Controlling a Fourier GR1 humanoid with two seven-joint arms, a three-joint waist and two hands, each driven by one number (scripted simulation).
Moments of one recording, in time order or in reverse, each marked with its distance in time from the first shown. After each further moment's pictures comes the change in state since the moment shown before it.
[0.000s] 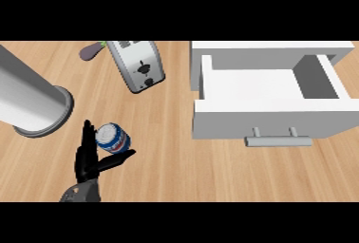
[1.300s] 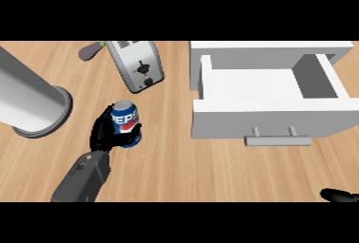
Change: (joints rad) left arm -0.317 0.037 0.011 0.336 0.014 -0.248 -0.139; right arm -0.102 -0.004 0.000 0.013 0.064 -0.036 0.047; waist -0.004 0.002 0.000
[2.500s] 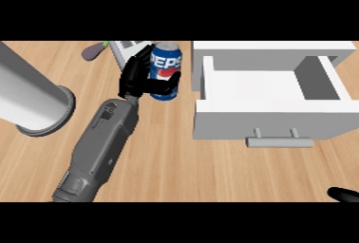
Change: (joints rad) left arm -0.287 -0.076 -0.156 -0.347 -0.008 0.102 0.469; right arm -0.012 -0.016 -0.025 -0.027 0.016 -0.013 0.024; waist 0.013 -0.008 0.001
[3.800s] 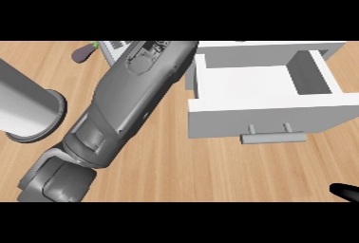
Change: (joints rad) left arm -0.618 -0.012 -0.174 0.146 0.118 0.298 0.395; right arm -0.056 -0.022 0.003 -0.005 -0.008 -0.010 0.034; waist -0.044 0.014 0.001
